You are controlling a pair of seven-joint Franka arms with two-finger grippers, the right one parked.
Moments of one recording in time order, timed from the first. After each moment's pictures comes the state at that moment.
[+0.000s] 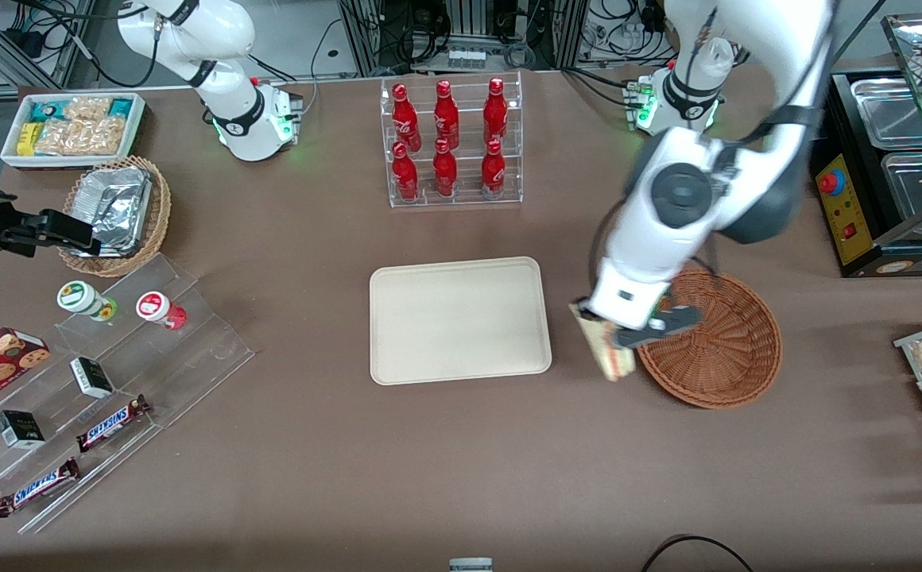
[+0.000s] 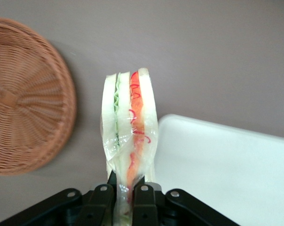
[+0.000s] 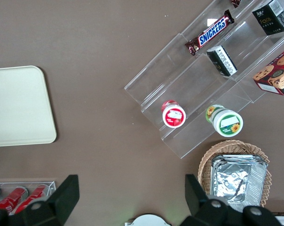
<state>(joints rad) -0.47 0.32 -0.05 -1.68 0.02 2.03 -0.79</state>
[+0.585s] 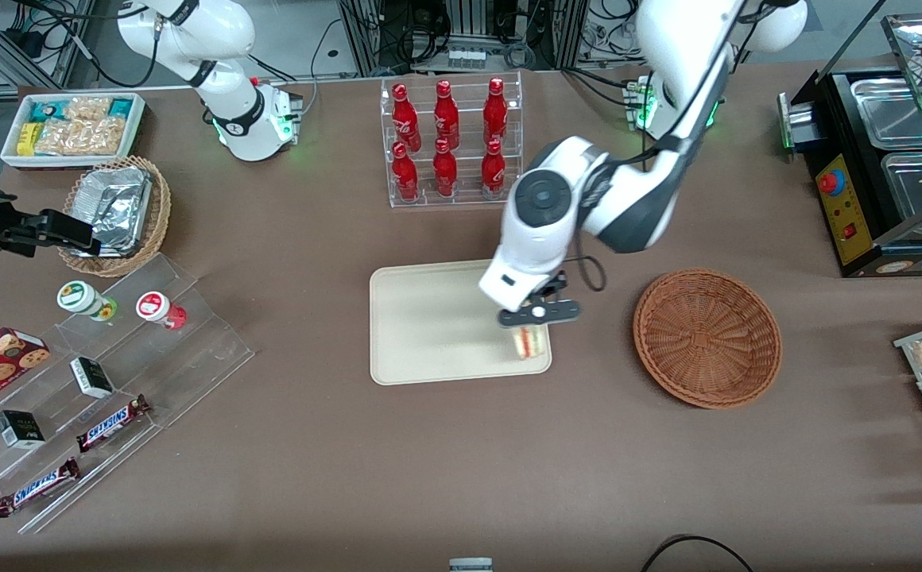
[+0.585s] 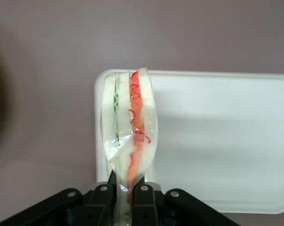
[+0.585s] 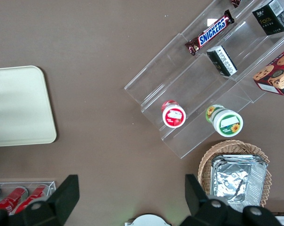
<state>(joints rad) -0.64 0.51 -0.07 -1.57 0.02 2.06 -0.79</state>
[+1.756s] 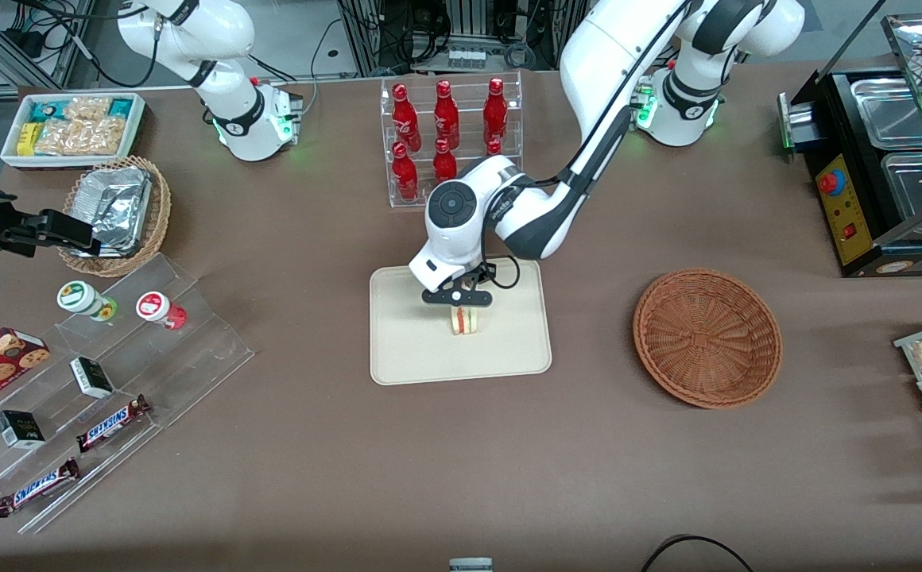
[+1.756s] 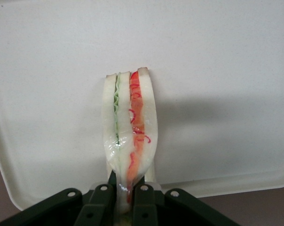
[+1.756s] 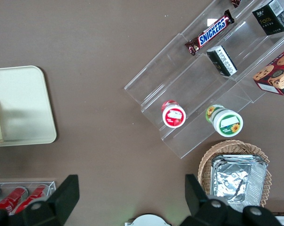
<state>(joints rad) -0.77 0.69 -0.10 -1.53 0.02 2.17 -0.79</state>
